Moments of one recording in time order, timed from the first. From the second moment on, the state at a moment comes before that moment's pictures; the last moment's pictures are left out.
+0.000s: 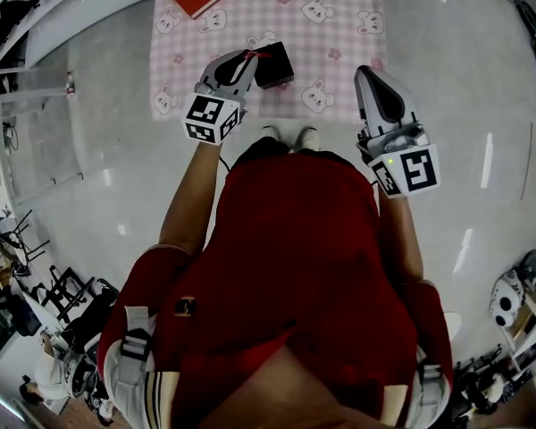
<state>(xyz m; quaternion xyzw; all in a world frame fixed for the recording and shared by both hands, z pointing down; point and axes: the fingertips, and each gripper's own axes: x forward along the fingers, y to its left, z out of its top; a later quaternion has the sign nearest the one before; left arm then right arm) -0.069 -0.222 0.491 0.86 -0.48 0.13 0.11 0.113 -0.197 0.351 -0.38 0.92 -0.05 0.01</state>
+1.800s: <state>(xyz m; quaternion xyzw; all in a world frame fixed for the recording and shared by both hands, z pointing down) -0.082 -0.239 0.523 0.89 -0.41 0.16 0.11 0.067 -0.208 0.381 -0.41 0.91 -0.08 -0.03</state>
